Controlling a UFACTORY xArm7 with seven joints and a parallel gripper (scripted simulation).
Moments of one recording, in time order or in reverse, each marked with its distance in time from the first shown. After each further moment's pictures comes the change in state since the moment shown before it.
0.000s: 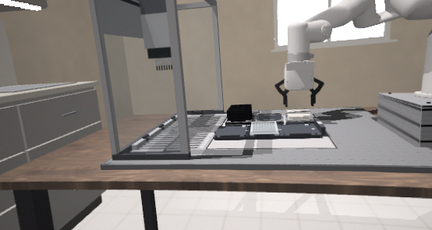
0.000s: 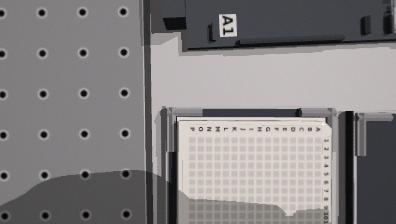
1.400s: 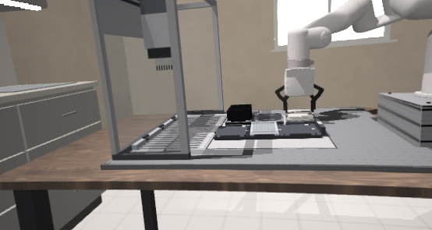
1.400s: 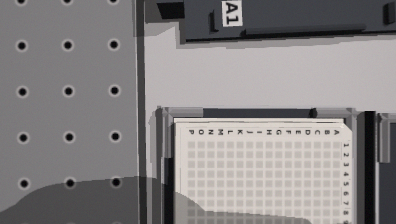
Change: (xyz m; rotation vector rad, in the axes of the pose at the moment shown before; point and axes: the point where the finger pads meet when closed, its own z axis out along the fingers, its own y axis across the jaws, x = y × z) arm 0.000 0.000 0.022 0.000 0.000 0.000
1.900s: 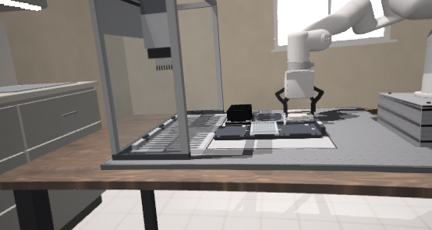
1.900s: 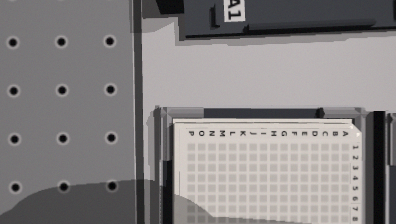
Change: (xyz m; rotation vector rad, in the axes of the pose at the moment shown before) arm 0.000 0.000 0.008 0.000 0.000 0.000
